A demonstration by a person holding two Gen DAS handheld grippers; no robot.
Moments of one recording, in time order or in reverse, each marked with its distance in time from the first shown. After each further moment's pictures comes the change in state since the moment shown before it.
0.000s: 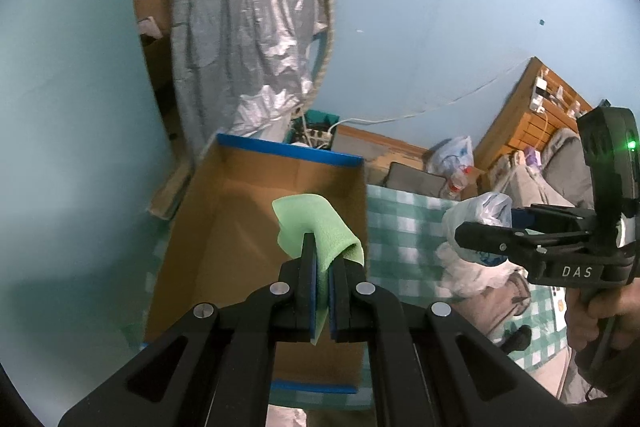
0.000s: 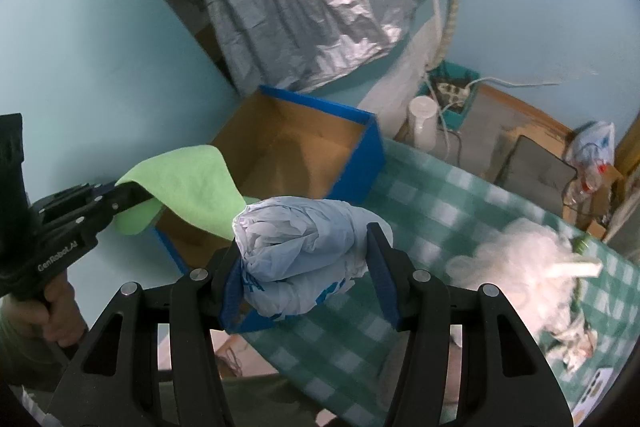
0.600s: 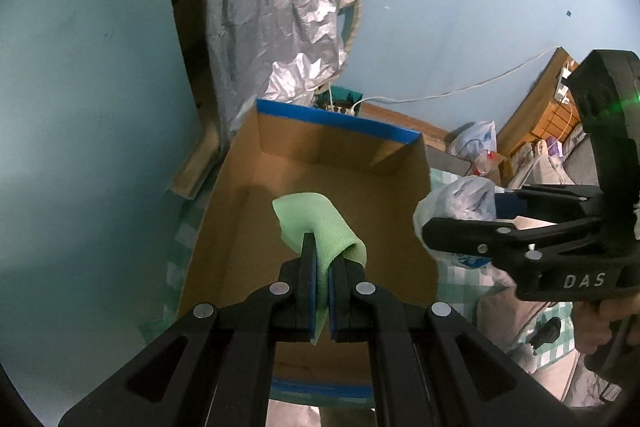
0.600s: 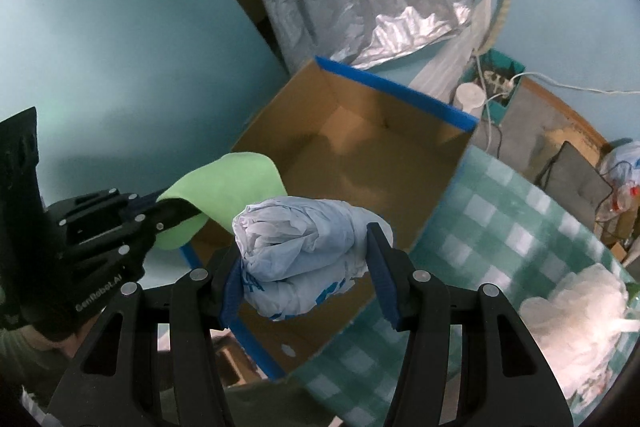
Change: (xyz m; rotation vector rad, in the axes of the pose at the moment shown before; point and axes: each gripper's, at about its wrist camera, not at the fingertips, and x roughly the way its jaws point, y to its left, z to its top) left arm 0.040 0.051 -0.007 -0.026 0.088 0.043; right arm 0.082 0.047 0.032 -0.058 0.130 0.066
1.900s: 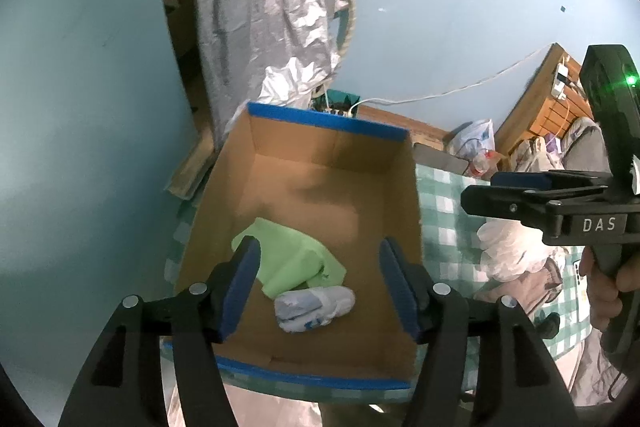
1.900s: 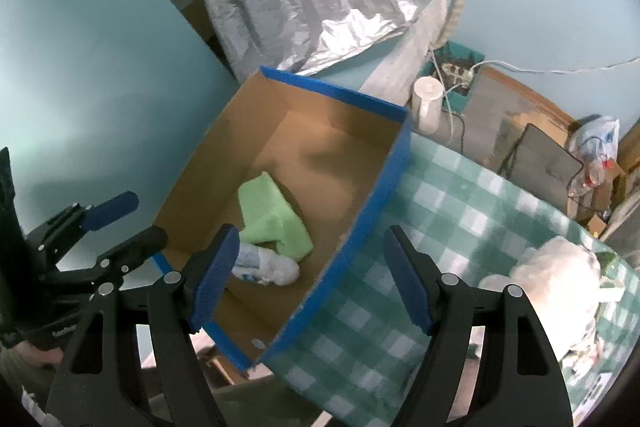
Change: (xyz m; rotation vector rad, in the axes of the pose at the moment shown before) left arm -0.012 -0.019 -0.006 0.030 -0.021 0.004; right arm -0.042 -0.036 -0.015 0.099 -0.039 -0.116
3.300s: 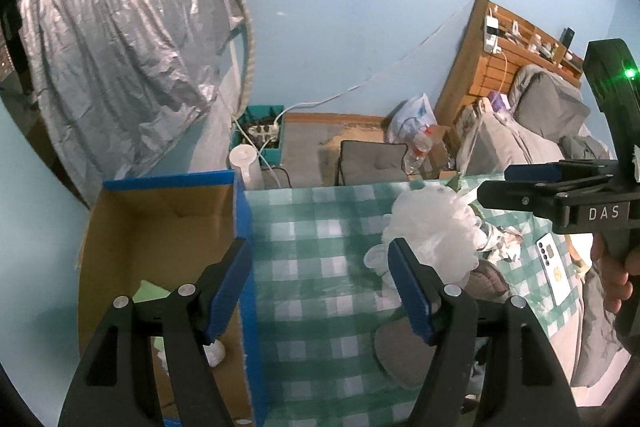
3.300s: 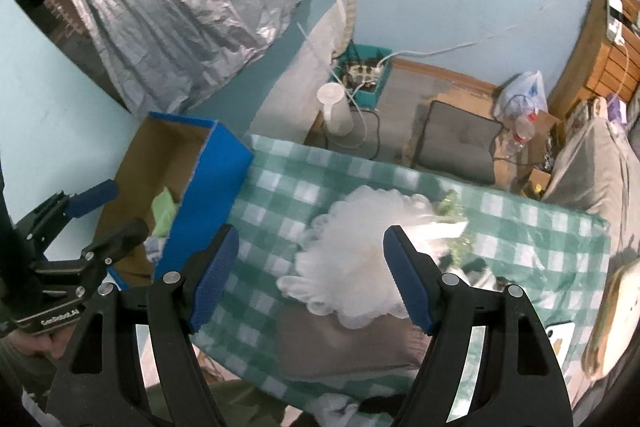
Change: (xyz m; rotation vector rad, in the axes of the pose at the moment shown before) left arm 0.024 -0.175 0.032 0.240 -0.009 -0.118; right arm -0.104 -0.157 -0.060 0.193 -0.083 -0.158
